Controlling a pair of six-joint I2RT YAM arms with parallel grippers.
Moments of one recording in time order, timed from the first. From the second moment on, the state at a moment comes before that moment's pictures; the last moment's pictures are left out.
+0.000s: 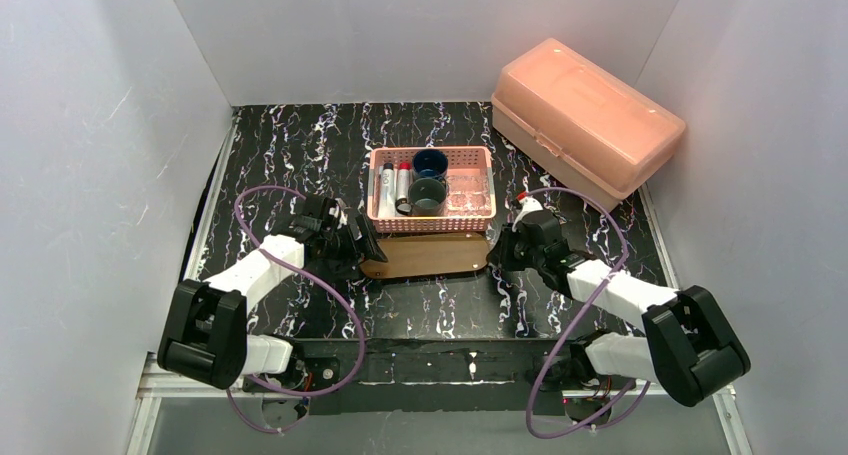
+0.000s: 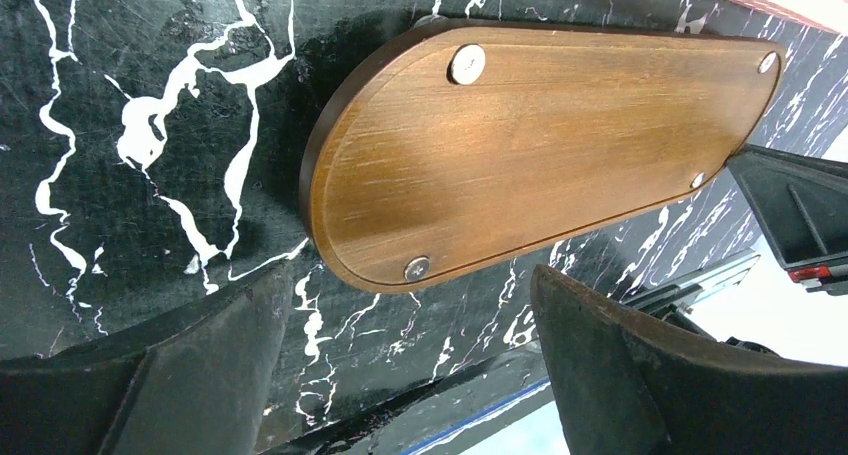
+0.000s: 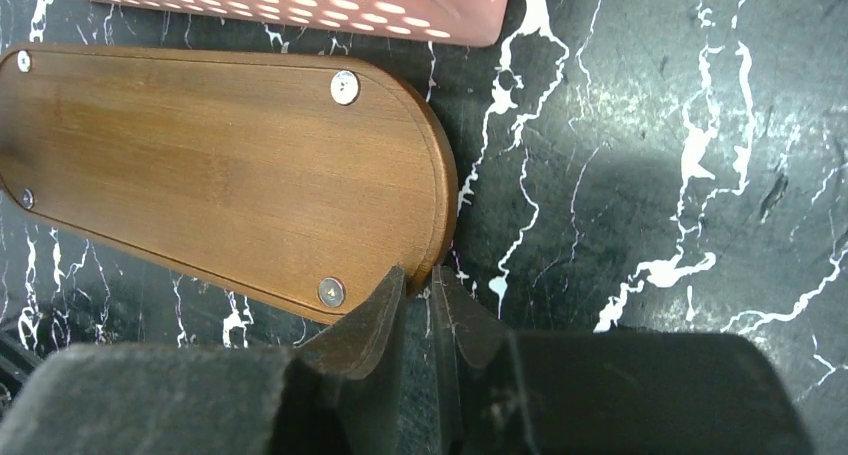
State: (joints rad) left arm -0.30 1.31 0.67 -0.45 0.35 -0.69; right arm 0.52 1.23 0.44 0.09 -0.13 0.48
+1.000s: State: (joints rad) left arm -0.30 1.16 0.67 -0.52 0.32 -0.68; right arm 0.68 1.02 0.40 -0.16 -0.06 0.57
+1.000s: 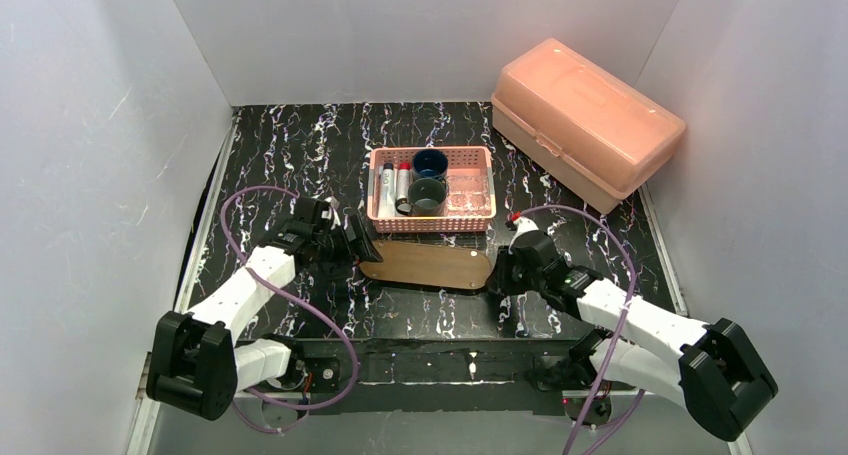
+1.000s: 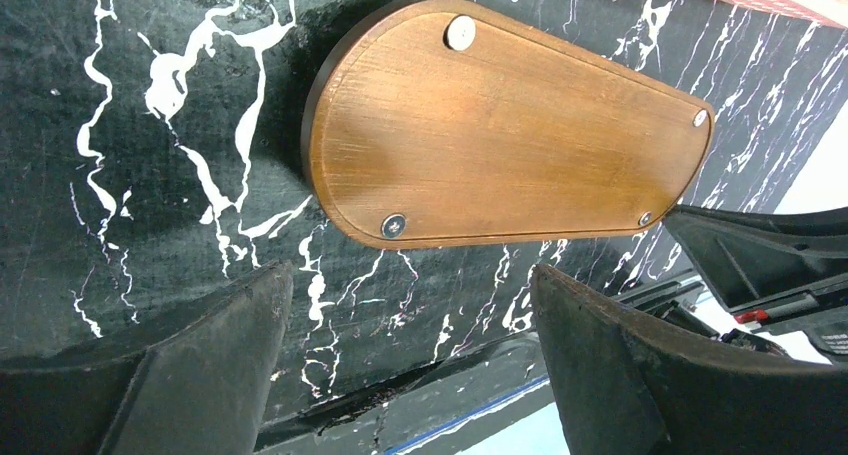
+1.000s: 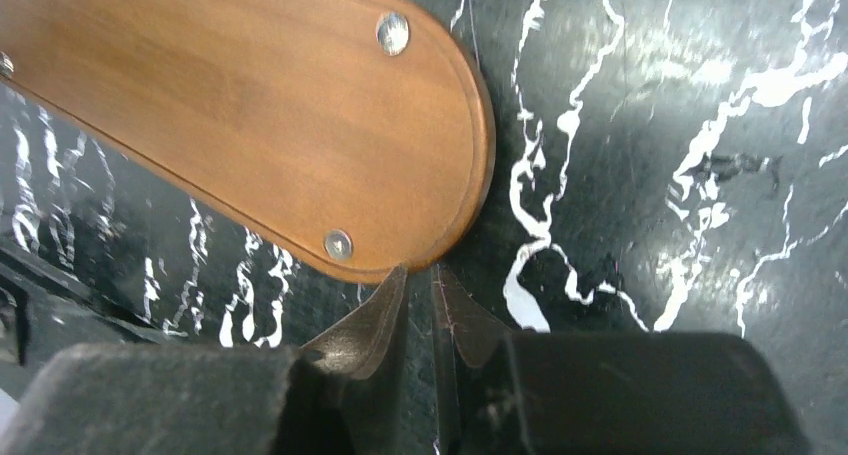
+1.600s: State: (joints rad) left arm -0.30 1.11 0.65 -0.57 0.29 -0.68; right arm 0.87 0.97 0.53 -0.49 0.11 0.66
